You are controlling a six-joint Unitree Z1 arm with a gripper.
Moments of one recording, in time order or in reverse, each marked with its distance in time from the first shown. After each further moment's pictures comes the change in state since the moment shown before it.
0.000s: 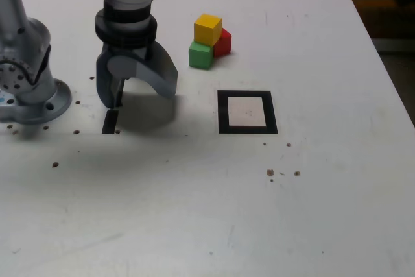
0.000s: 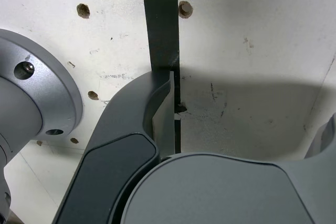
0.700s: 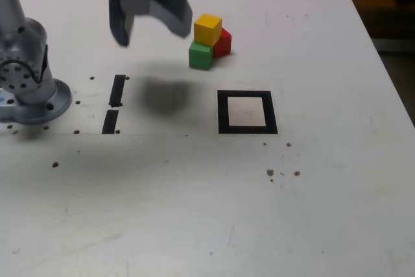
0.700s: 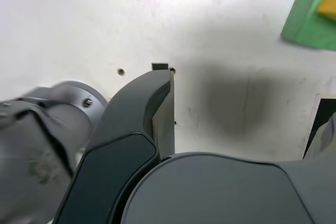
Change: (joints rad) arm 0.158 -0.039 -0.418 0.426 0.193 0.198
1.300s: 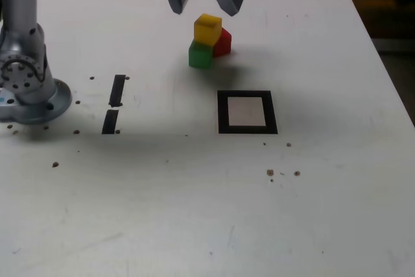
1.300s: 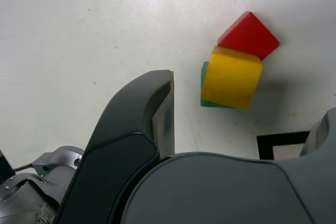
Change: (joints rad) arm 0.066 0.281 -0.321 0.027 0.106 0.272
